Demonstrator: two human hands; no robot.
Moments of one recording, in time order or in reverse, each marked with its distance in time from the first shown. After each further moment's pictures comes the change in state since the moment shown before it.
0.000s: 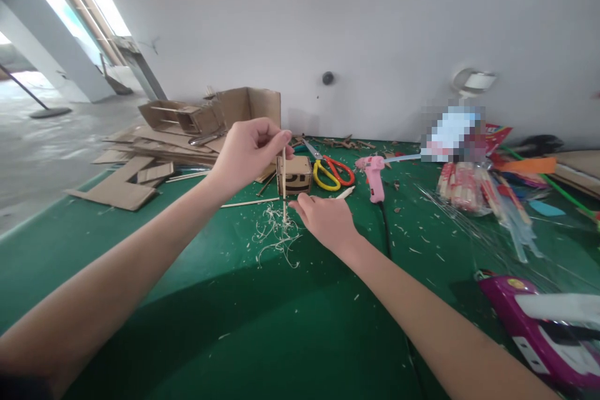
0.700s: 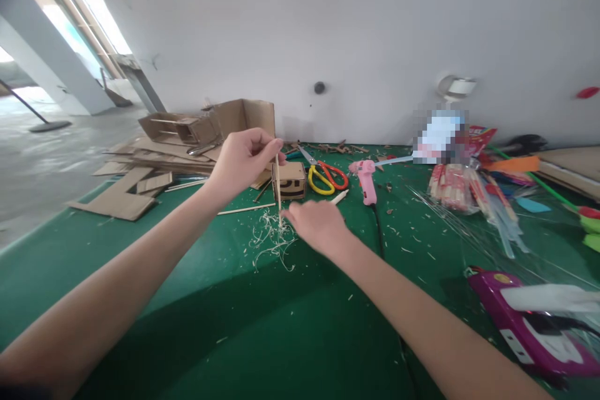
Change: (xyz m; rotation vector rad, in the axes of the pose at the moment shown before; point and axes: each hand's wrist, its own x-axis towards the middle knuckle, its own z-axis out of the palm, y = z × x) left_hand 0.002 0.005 0.001 0.029 -0.003 -0.040; right_hand 0.009 -0.002 -0.020 0.077 -0.304 0.044
